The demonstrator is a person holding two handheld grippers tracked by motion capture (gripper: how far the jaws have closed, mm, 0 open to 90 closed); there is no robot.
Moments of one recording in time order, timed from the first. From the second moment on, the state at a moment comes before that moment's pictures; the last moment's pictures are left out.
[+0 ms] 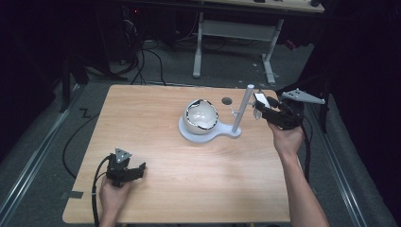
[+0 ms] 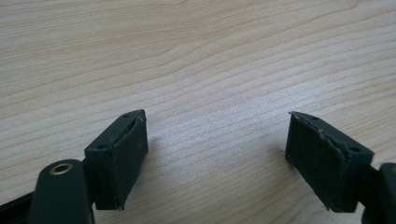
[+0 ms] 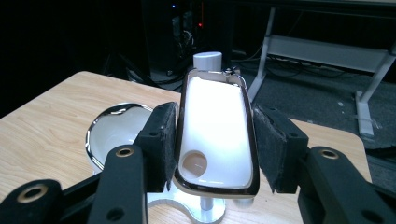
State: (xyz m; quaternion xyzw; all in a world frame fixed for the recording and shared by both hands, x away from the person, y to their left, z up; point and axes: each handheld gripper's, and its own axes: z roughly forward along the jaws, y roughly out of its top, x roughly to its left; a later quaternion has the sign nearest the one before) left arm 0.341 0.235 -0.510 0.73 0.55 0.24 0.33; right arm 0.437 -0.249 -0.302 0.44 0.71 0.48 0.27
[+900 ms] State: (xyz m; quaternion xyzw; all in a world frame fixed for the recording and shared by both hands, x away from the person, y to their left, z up) left arm 0.341 0.235 -0.509 0.73 0.55 0.24 0.33; right arm 0.439 -0.272 -0.330 0.47 0.70 0.47 0.27
